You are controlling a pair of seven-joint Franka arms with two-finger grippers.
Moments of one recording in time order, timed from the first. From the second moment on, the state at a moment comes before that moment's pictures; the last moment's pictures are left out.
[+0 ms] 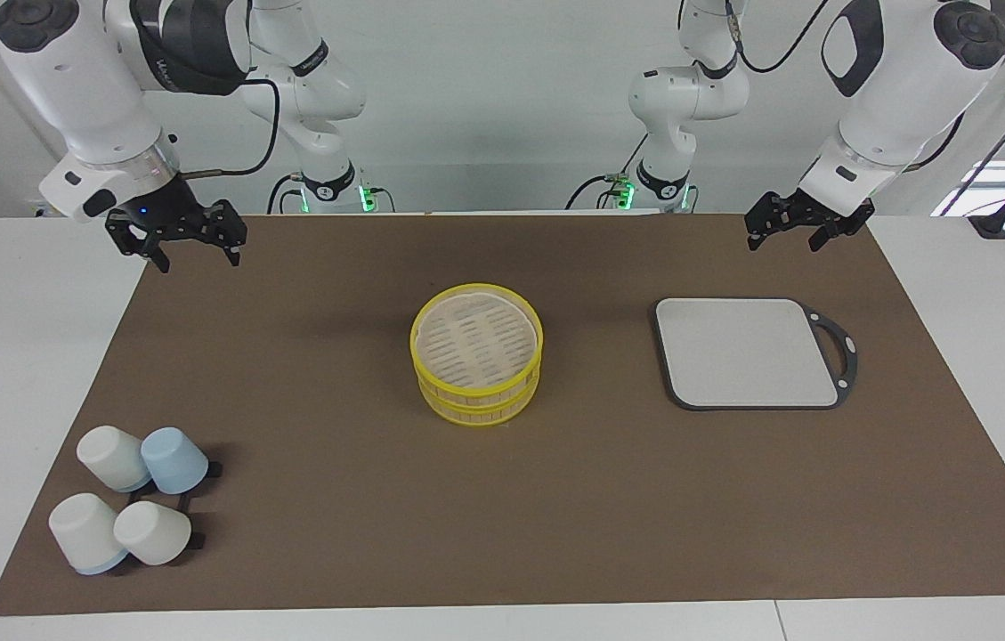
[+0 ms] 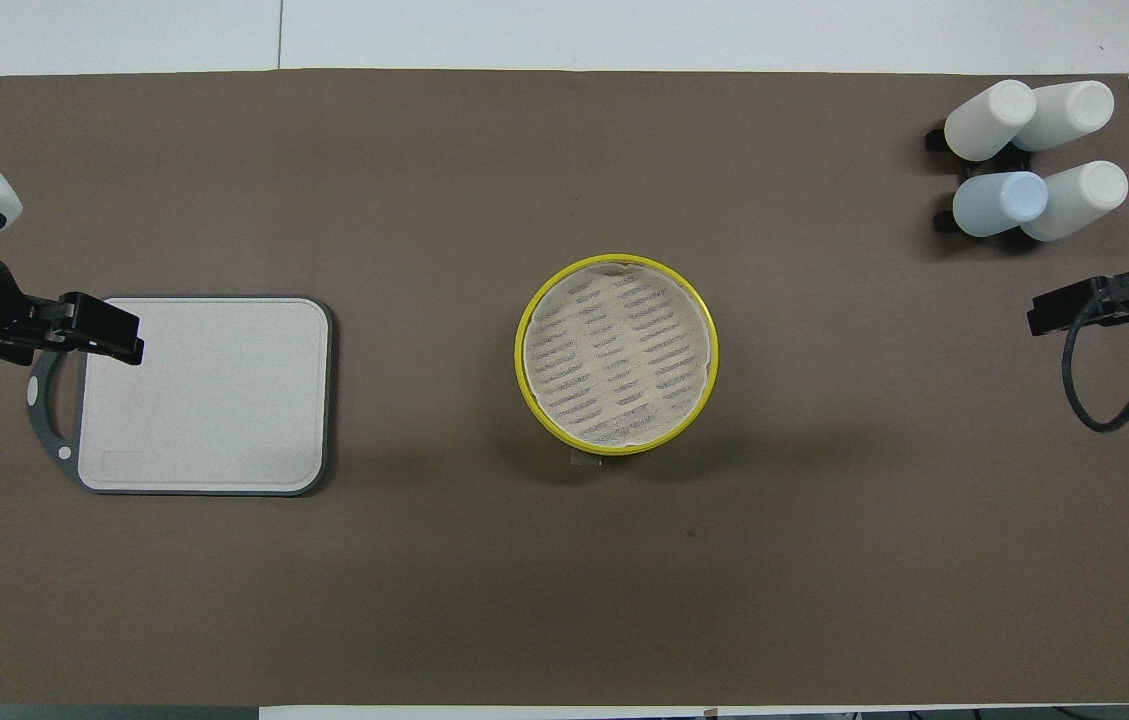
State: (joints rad) left arm -0.03 0.00 -0.06 -1.63 -0.03 1.50 -0.01; right arm -0.06 -0.01 0.02 -1.68 -0.01 1.62 -0.14
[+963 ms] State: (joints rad) left arm -0.03 0.00 -0.06 -1.63 -0.03 1.52 -0.01; right arm -0.07 0.01 0.01 -1.65 -0.01 1.60 -0.13
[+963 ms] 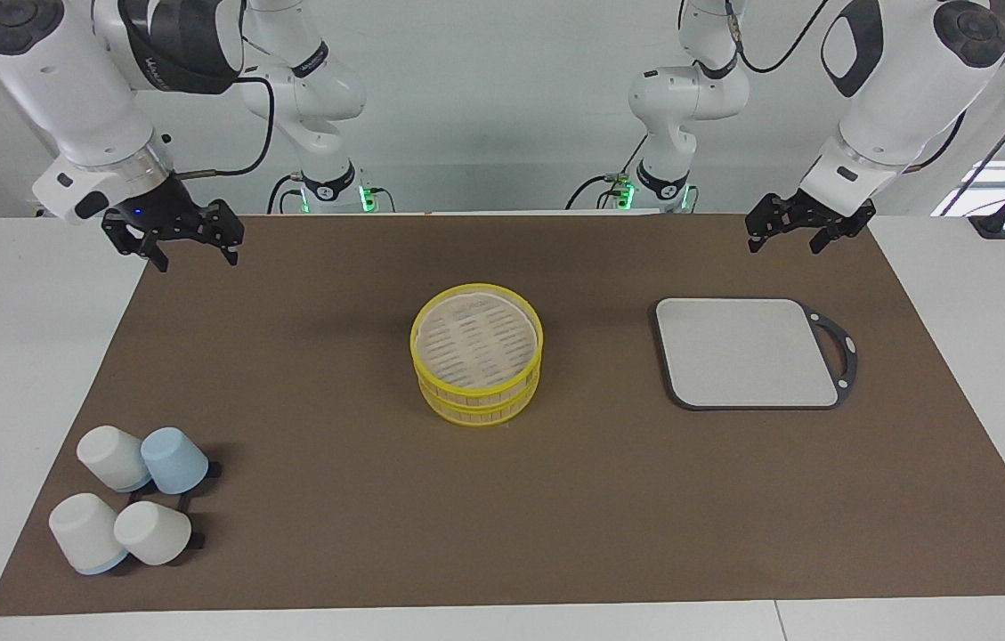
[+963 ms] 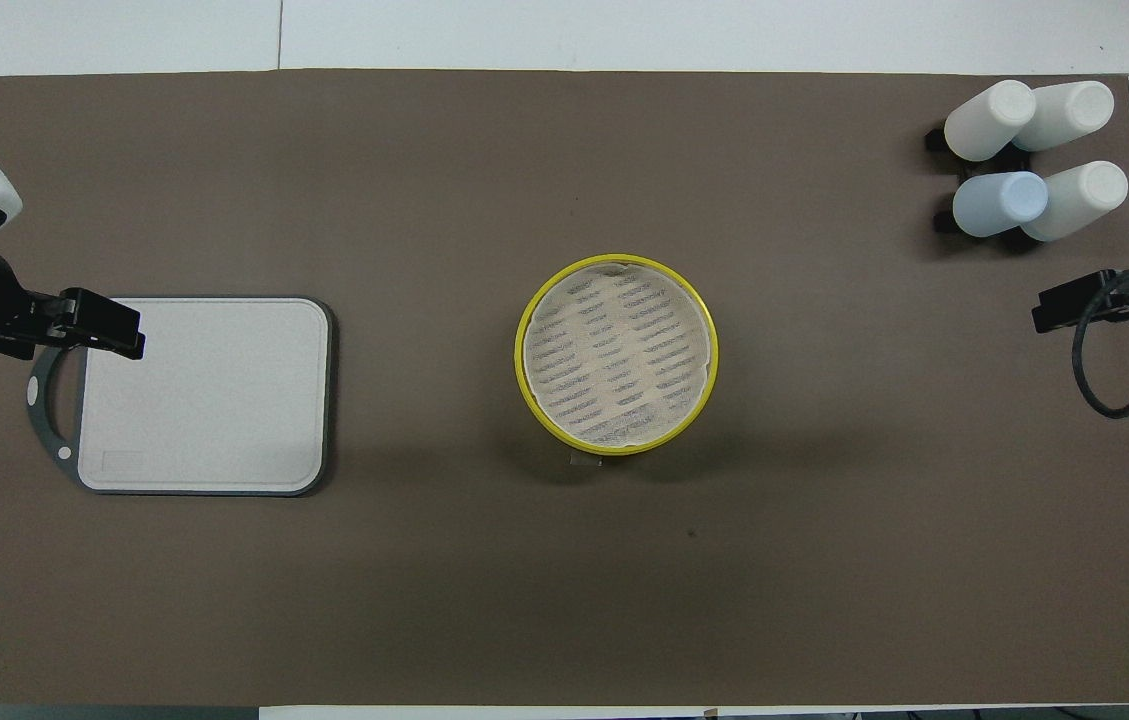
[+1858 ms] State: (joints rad) left arm -0.03 0.00 -0.06 -1.63 -0.03 1.53 -0.01; right arm -0.07 0.01 0.01 -1.65 -0.01 1.61 -0.06
